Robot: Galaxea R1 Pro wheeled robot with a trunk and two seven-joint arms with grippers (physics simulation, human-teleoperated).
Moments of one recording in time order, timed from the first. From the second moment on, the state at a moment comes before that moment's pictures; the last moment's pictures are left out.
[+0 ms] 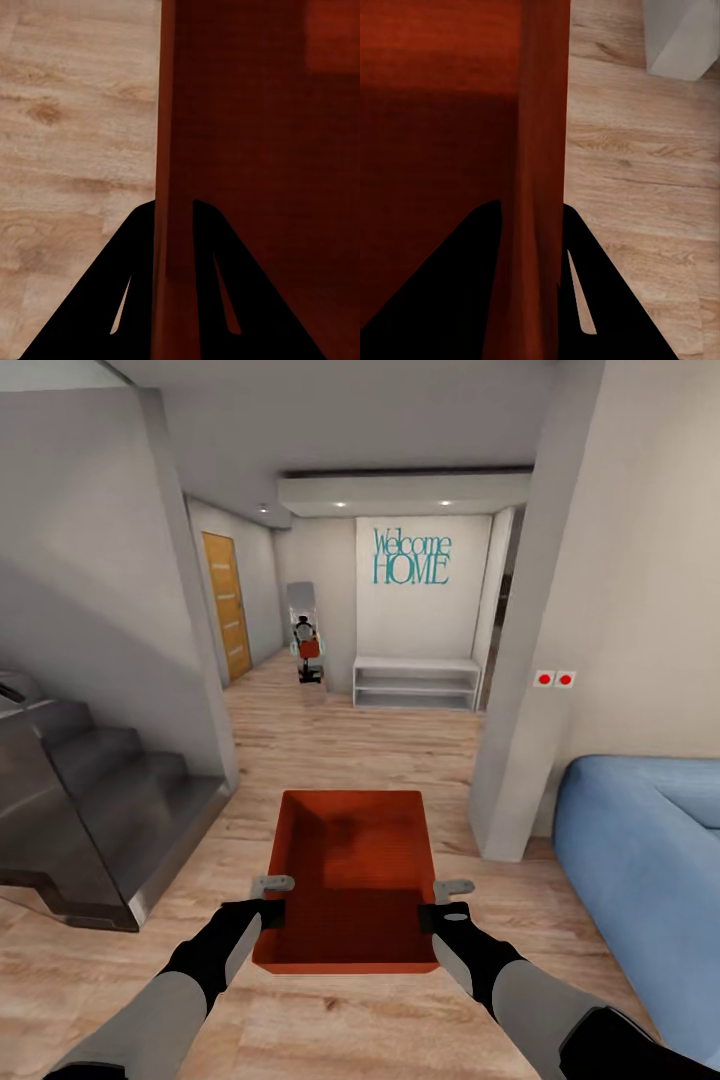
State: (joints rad) left arm -0.69 -0.06 -0.04 -0.50 0.09 0.41 0.11; right arm -0.79 0.09 0.58 -0.23 -0.48 0.11 -0.29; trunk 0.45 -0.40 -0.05
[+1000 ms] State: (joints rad) left arm -0.69 -0.06 -0.04 -0.50 0.09 0.41 0.11; right arm -0.79 0.09 0.58 -0.23 -0.48 0.11 -0.29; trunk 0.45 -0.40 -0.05
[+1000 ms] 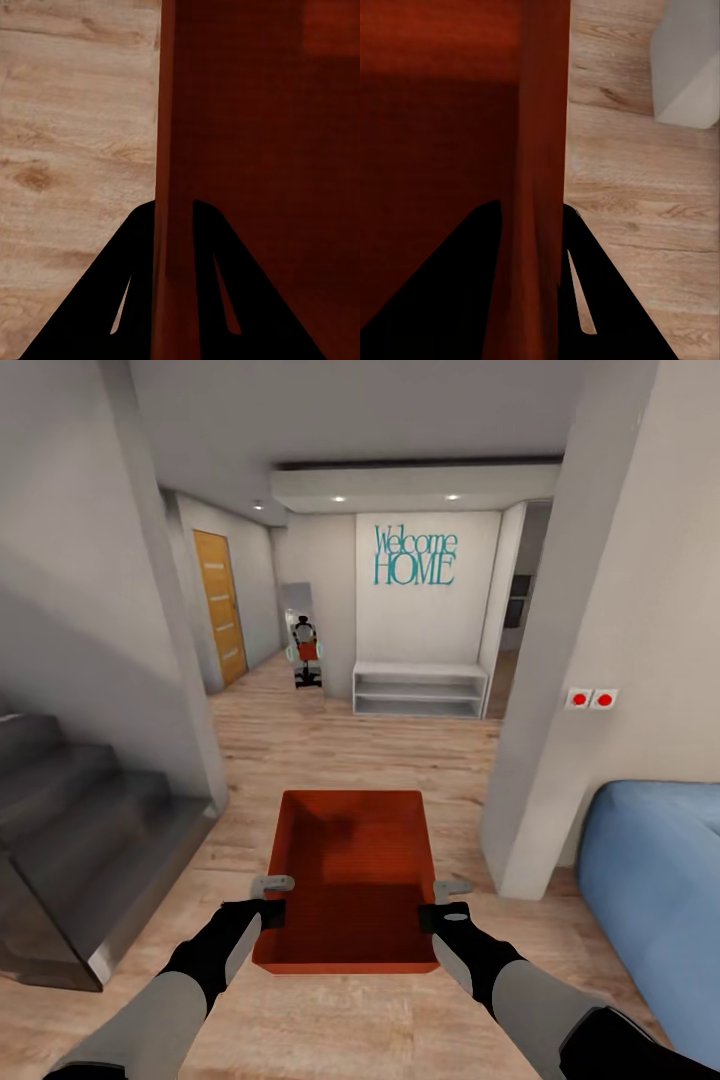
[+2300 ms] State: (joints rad) left arm -0.69 -0.06 -0.04 -0.50 0.09 0.41 0.11; right arm -0.79 0.09 0.58 -0.23 -0.48 0.11 -0.29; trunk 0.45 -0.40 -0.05
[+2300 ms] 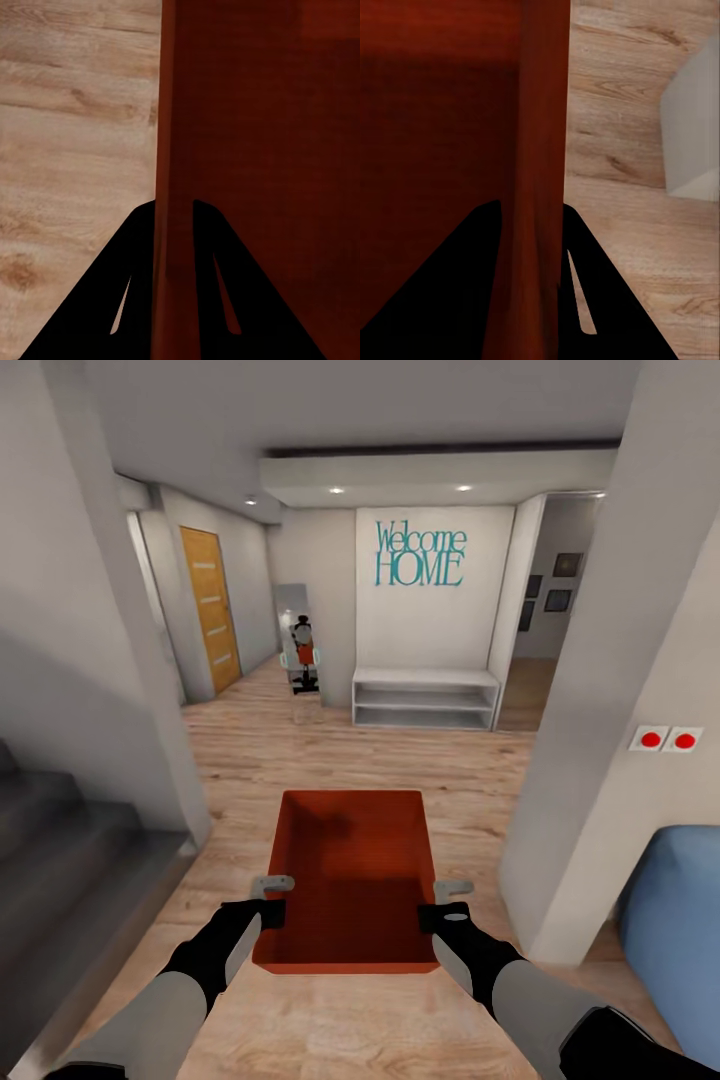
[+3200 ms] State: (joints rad) left arm -0.69 -0.06 -0.04 -0.50 0.09 0.41 0.11; right arm -0.79 0.09 0.58 -0.23 -0.48 0.11 -0.29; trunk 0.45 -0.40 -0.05
